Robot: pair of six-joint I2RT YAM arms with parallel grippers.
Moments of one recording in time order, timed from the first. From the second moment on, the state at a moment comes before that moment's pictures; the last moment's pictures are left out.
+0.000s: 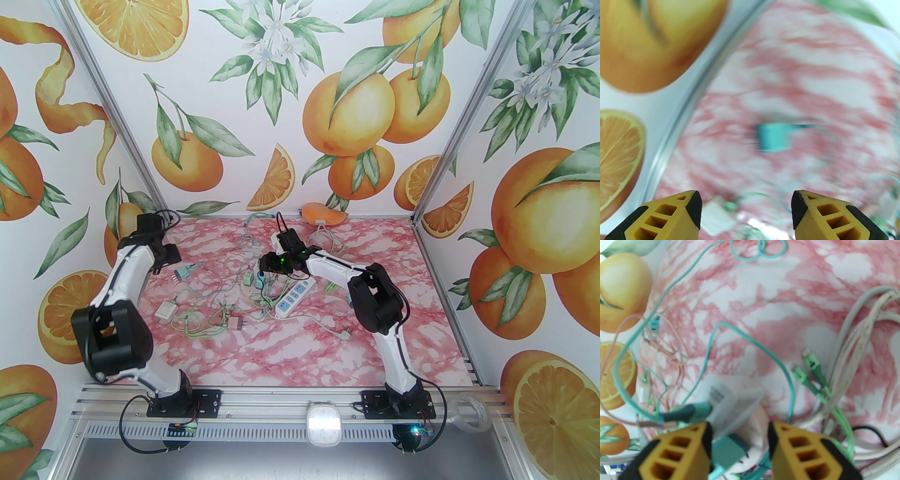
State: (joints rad) left arm 0.14 1.56 1.36 -0.78 -0.18 -0.23; right arm 0.64 2.22 1.70 -0.31 -0.36 0.63
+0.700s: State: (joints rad) left arm -0.28 1.28 0.97 -0.59 0.08 -0.29; right arm 0.70 2.19 1.74 -0.49 -0.26 0.70
